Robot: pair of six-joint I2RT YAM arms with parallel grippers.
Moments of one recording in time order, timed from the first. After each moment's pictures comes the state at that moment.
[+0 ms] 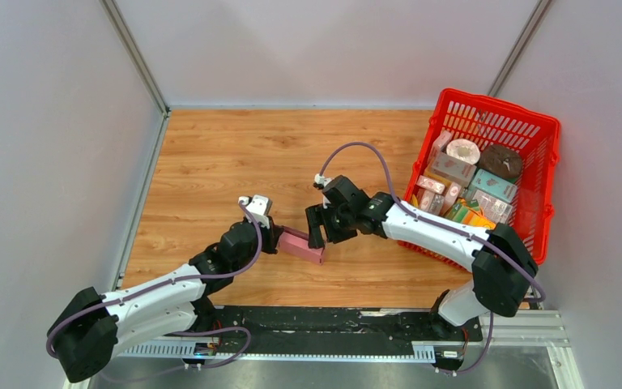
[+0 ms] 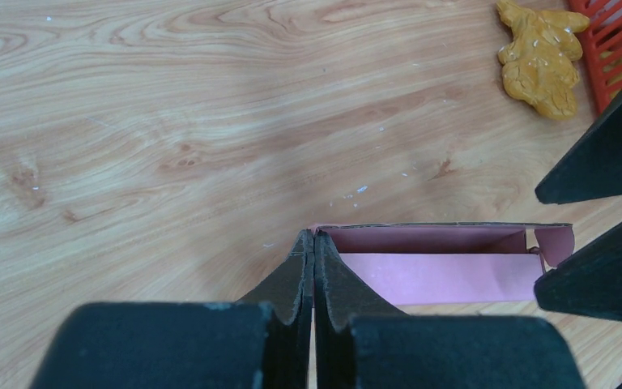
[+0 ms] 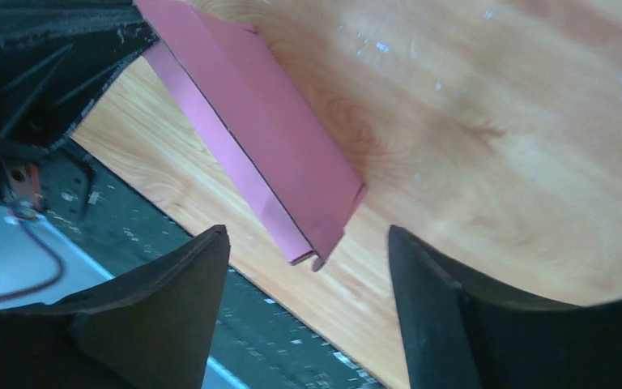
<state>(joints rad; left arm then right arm) -0.83 0.89 0.28 0.23 -0.26 -0.38 0.89 1.51 1.08 -0.53 -0.16 0.57</state>
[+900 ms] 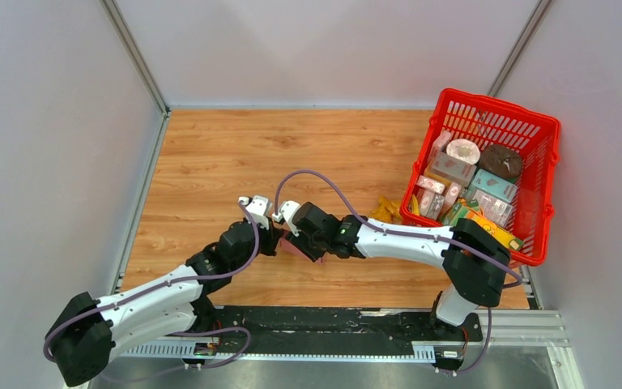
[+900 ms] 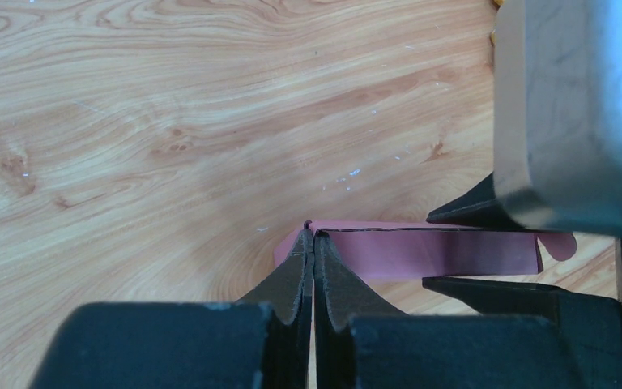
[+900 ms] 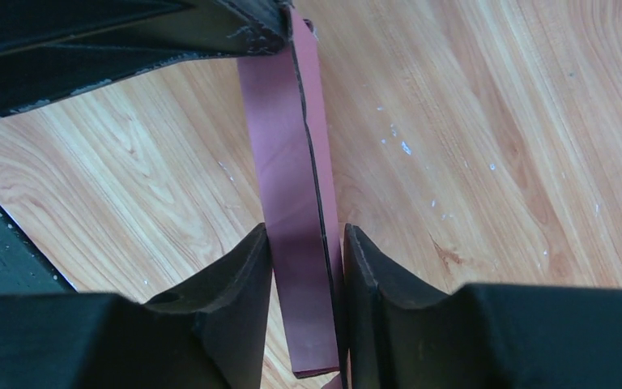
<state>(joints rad) -0.83 0.86 0.29 0.16 -0.23 -0.39 1.09 1.63 1.06 -0.33 0.11 0.04</state>
